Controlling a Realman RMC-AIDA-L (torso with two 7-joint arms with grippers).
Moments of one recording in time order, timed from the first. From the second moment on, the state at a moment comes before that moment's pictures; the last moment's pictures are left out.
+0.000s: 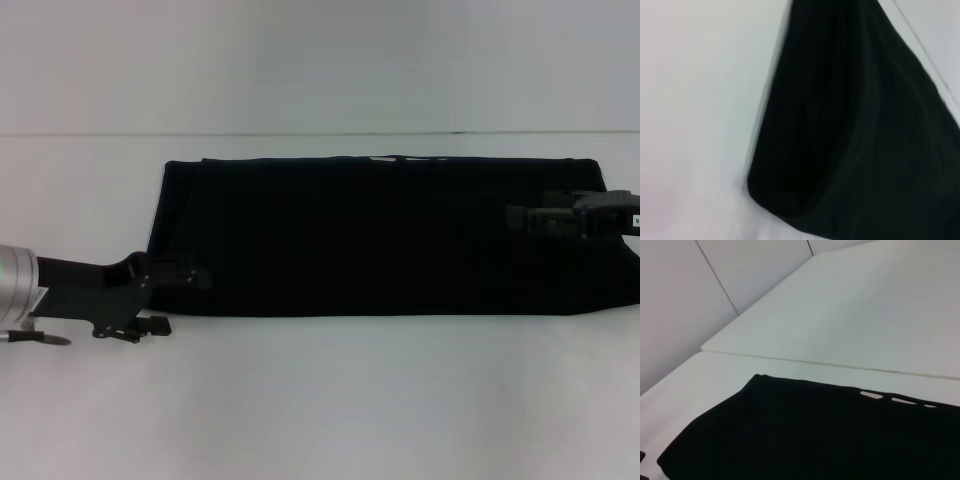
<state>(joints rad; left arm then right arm) -0.68 -2.02 0.47 0.66 2.50 1.46 -2.78 0.67 1.93 -0.62 -0.51 -2.10 -1.28 1.75</state>
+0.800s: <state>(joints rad) -0.68 -2.01 0.43 0.60 2.50 1.36 -2.87 0.67 1.92 -0.61 -0.52 -2.10 -1.28 1.76</state>
